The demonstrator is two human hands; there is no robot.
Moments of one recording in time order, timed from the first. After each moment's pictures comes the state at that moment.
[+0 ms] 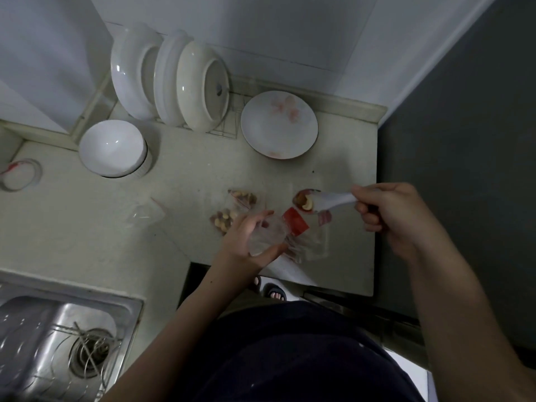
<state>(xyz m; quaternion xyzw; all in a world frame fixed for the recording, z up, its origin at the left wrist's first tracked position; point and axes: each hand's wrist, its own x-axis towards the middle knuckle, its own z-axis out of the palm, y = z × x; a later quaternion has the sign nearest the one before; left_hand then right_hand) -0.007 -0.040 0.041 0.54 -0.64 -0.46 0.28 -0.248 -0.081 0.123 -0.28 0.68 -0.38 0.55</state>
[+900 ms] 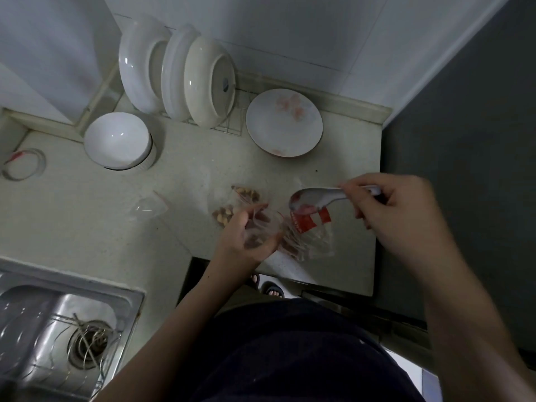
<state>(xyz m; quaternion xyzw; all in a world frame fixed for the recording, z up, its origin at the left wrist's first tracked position) -0.007 -0.036 0.050 0.54 -0.51 -0.55 0.37 -0.217 -0.058 0.170 -0.62 0.66 -0.29 0.29</state>
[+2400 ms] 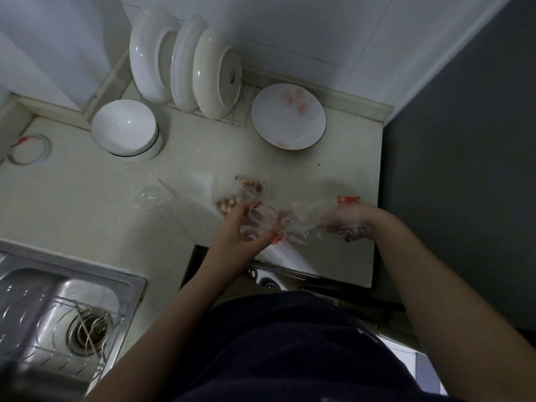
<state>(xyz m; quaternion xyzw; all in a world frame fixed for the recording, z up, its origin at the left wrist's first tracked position) 0.009 -0.021 0.040 0.58 -0.54 -0.51 0.34 -0.246 -0.095 0.030 -0.40 0.70 0.06 0.59</state>
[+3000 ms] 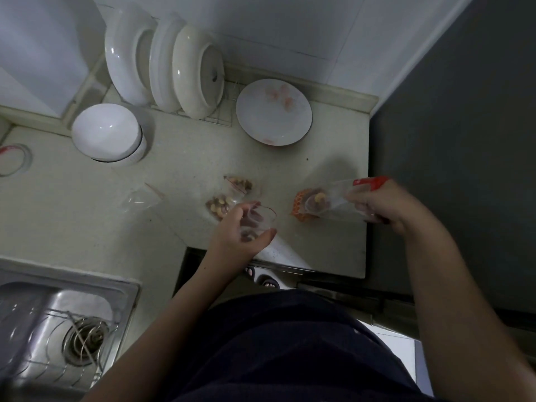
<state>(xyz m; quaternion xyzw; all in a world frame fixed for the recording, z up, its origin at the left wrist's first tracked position) -0.004 -0.022 0.042 0.57 -0.54 -0.53 0.31 -0.275 -0.076 0.088 -0.36 0.75 -0.23 0.52</state>
